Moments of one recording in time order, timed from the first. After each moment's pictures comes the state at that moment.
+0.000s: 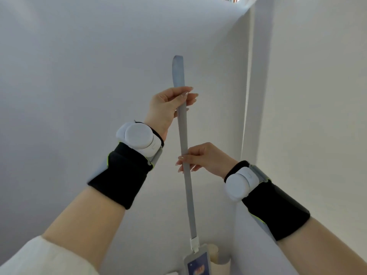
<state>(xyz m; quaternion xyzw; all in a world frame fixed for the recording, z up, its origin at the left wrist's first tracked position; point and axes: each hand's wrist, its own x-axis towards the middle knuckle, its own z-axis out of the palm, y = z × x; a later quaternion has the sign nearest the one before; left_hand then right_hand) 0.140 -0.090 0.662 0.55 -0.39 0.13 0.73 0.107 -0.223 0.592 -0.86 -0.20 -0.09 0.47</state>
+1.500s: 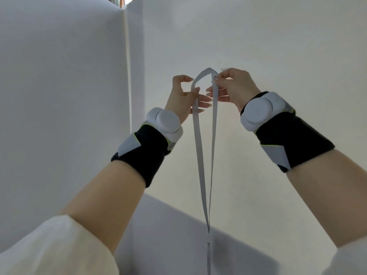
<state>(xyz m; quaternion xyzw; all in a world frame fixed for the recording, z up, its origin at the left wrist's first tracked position) 0.043 -0.354 0.696 0.45 -0.57 -0.06 0.69 -0.067 -0.436 0.732 -0.75 0.10 -0.52 0.40</state>
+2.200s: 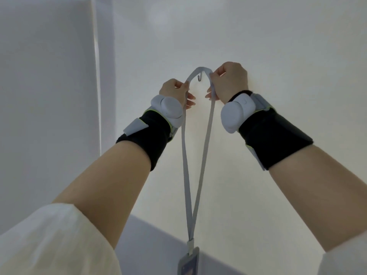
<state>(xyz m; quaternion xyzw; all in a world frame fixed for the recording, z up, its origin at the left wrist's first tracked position) 0.047 -0.450 0.733 0.52 -0.47 -0.04 0.71 -0.068 -0.489 0.756 -0.74 0.25 -0.60 0.18</state>
